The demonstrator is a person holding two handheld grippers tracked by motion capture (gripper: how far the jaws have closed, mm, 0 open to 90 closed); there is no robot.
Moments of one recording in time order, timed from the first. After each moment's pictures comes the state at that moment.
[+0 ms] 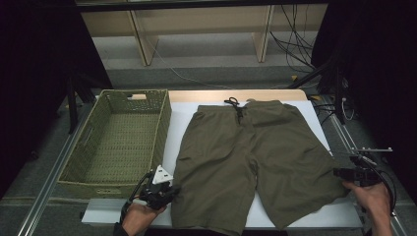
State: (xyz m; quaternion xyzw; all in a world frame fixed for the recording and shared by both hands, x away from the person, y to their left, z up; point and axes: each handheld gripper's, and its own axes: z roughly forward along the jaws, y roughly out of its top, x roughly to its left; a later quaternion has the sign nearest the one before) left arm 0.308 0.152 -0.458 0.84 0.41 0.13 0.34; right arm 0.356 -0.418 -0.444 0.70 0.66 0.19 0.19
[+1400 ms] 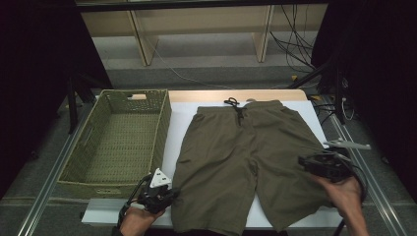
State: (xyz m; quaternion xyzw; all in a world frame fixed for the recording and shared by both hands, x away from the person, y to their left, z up) left arm 0.298 0.155 -0.457 0.83 0.42 0.12 0.34; right arm 0.345 -0.311 -0.397 0.57 0.71 0.35 0.19
